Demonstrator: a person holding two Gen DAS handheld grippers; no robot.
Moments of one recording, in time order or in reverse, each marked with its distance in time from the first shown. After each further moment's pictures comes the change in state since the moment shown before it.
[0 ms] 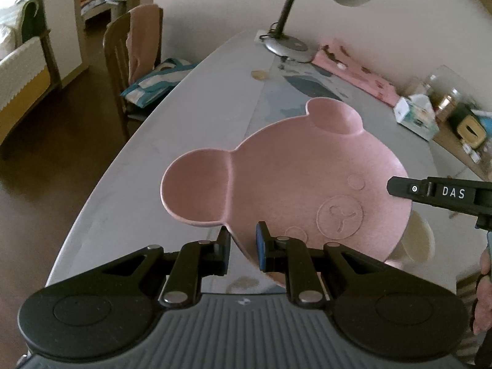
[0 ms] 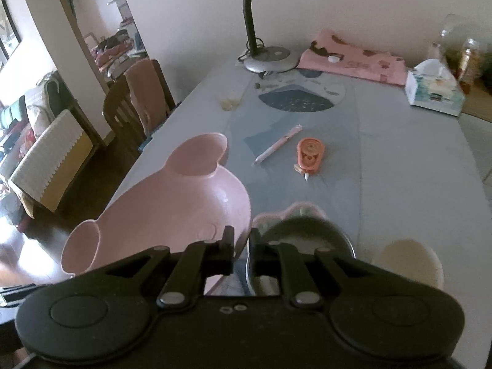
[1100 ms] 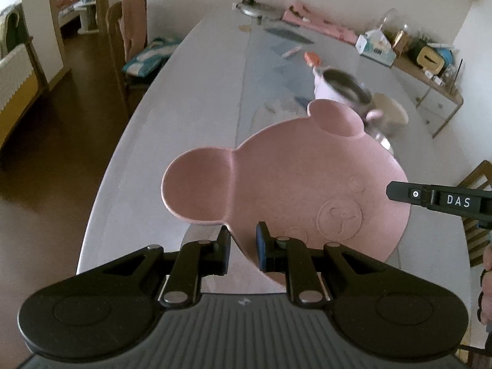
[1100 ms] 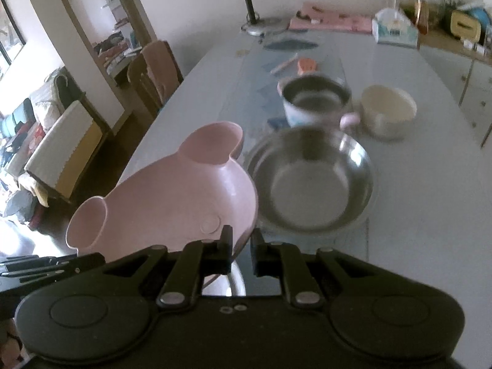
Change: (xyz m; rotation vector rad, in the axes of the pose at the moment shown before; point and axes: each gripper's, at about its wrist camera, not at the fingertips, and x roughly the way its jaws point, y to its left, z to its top) left arm -0.109 0.089 -0.179 0.163 0.067 -0.060; right arm -0.104 0.075 -0.213 0.101 0.016 -0.006
